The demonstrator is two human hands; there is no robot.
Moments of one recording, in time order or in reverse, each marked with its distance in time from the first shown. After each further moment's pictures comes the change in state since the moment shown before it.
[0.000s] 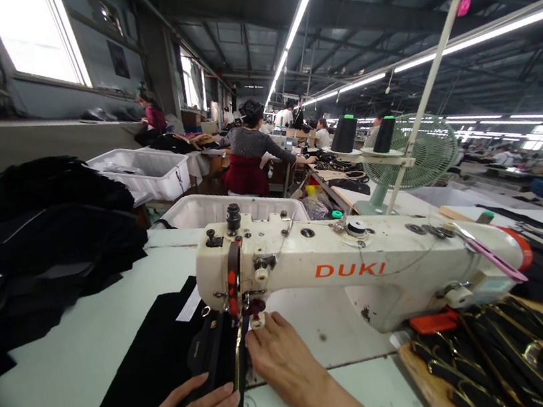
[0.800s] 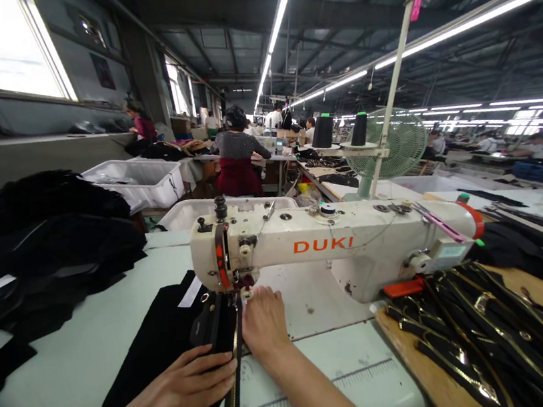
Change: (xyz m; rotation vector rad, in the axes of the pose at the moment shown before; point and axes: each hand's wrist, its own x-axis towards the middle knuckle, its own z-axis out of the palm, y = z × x) left_hand 0.008 0.027 -0.030 -0.169 -0.076 -0.257; right_hand 0.020 -0.023 0.005 0.123 0.020 0.608
